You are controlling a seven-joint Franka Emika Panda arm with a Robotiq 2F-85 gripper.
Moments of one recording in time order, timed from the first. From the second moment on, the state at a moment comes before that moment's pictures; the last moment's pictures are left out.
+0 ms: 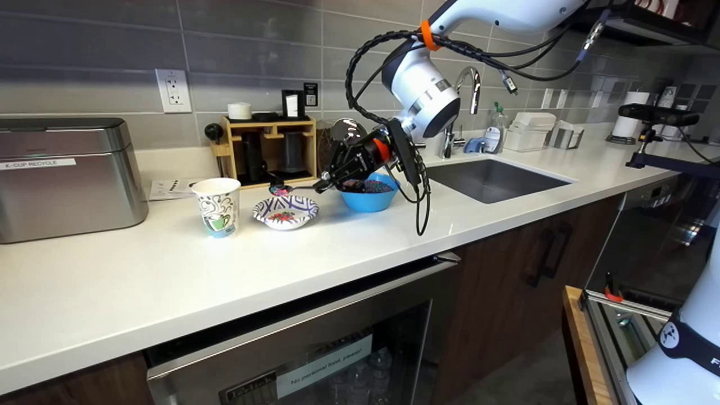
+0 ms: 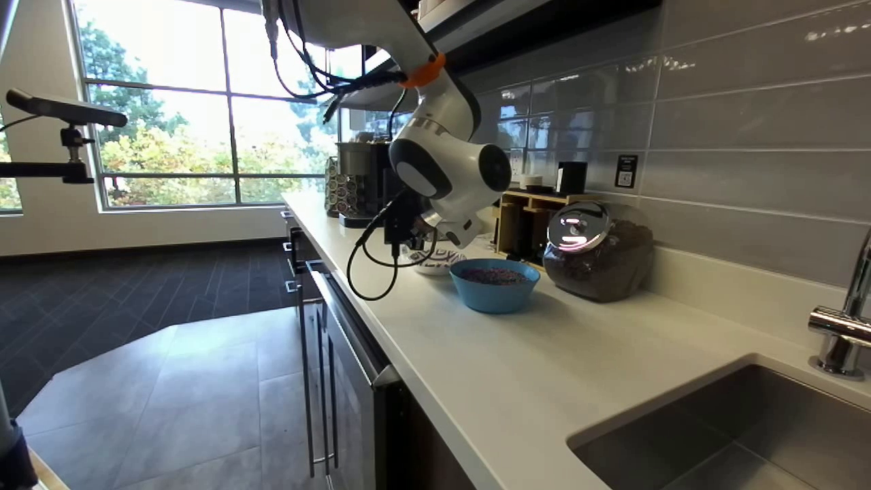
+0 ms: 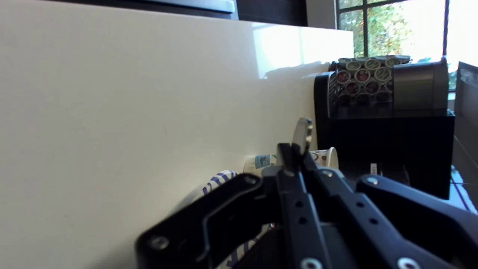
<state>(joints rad) -0.15 0.30 -0.17 -2.07 1.42 1.99 -0.56</state>
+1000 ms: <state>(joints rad) -0.02 0.30 -0.08 -2.09 1.25 2.56 -0.38</state>
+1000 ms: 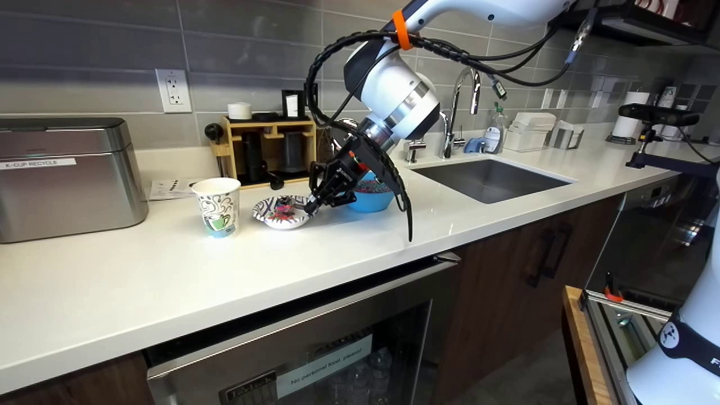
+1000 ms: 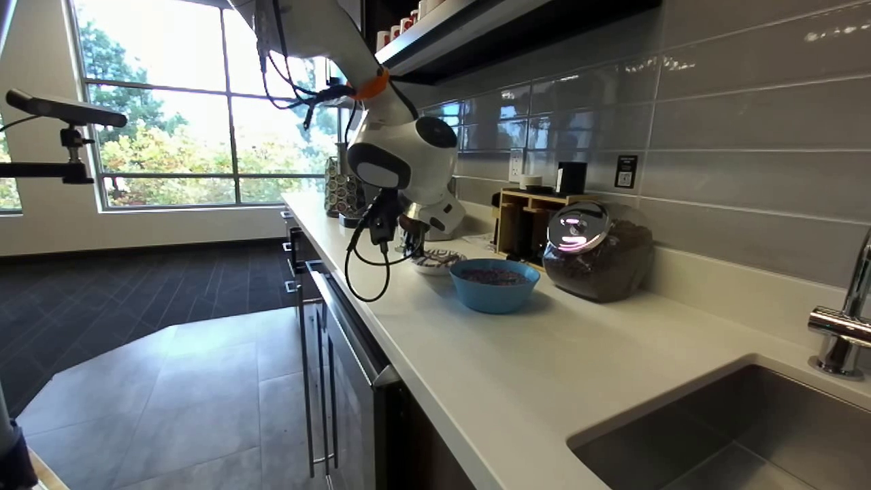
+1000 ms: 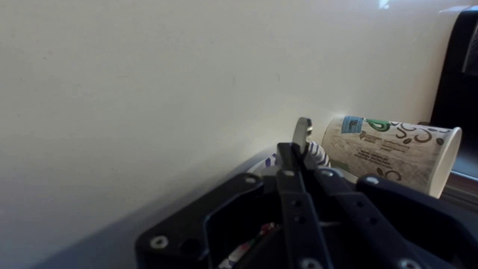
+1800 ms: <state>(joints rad) 0.03 0.21 -0.04 -2.19 0.79 2.71 -0.10</state>
